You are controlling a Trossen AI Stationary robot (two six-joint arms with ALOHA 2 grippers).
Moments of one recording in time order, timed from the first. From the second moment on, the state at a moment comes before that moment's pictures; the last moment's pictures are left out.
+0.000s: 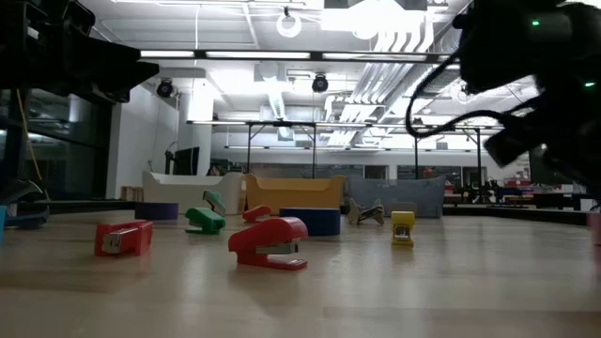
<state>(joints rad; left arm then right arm) 0.08 0.01 0.01 0.09 0.09 0.05 0.34 1.64 0.83 -0.88 -0.10 0.87</state>
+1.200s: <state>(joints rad) 0.08 0.01 0.01 0.09 0.09 0.05 -0.31 1.64 1.15 -0.76 0.29 0.31</state>
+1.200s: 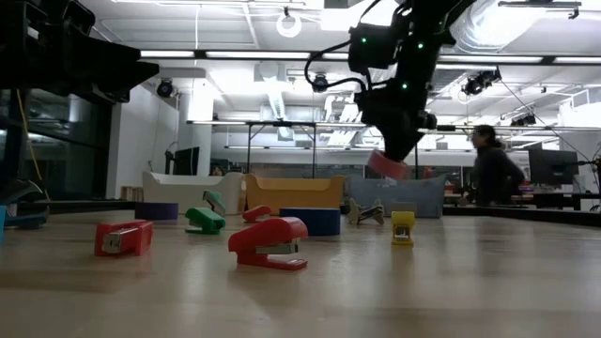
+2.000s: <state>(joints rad) 0.08 0.01 0.01 0.09 0.09 0.05 -0.64 1.64 1.18 -0.62 0.34 0.27</state>
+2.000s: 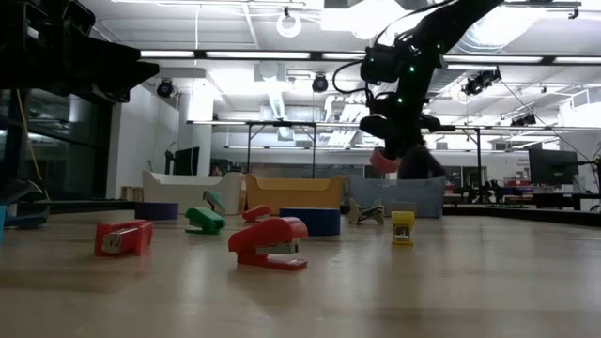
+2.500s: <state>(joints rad) 0.08 0.01 0.01 0.09 0.09 0.05 -0.74 1.64 1.18 -0.65 0.31 0.36</state>
